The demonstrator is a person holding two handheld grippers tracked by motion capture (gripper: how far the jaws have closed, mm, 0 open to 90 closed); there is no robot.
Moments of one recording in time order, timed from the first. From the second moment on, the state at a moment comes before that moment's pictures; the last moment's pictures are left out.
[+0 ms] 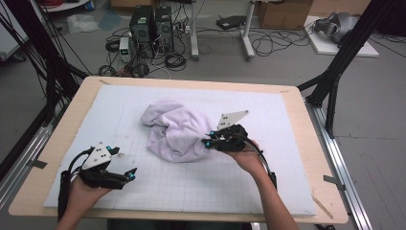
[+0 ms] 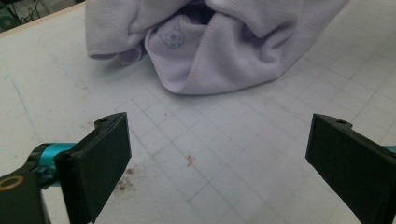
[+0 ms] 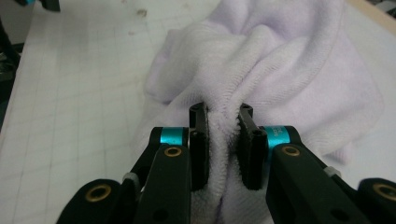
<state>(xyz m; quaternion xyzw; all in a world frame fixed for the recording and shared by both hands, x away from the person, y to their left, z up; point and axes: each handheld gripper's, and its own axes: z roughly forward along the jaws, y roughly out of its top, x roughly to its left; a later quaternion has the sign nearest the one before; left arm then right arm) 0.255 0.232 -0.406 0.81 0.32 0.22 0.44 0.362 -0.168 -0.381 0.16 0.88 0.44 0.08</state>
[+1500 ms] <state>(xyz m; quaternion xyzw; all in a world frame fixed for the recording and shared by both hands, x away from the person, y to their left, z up) 0.257 0.215 -0.399 0.85 0.25 0.14 0.44 0.300 -0.184 -0.399 0.15 0.87 0.46 0.04</state>
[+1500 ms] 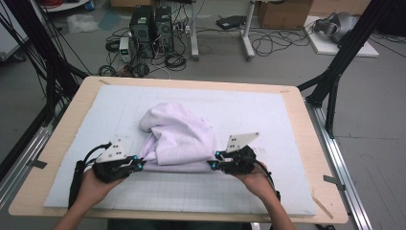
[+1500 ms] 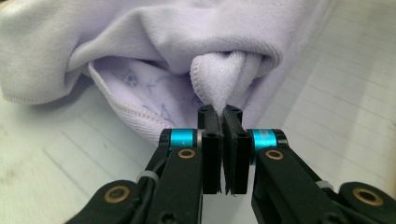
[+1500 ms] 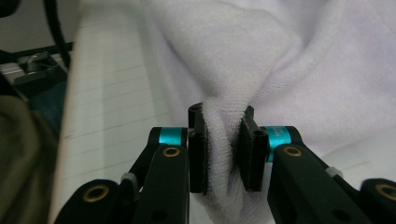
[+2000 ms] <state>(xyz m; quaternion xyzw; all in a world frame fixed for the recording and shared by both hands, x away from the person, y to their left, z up) 0.261 0.215 -0.397 0.85 0.26 0.14 0.44 0.294 -0.191 -0.393 0.17 0.86 0.47 0.06</state>
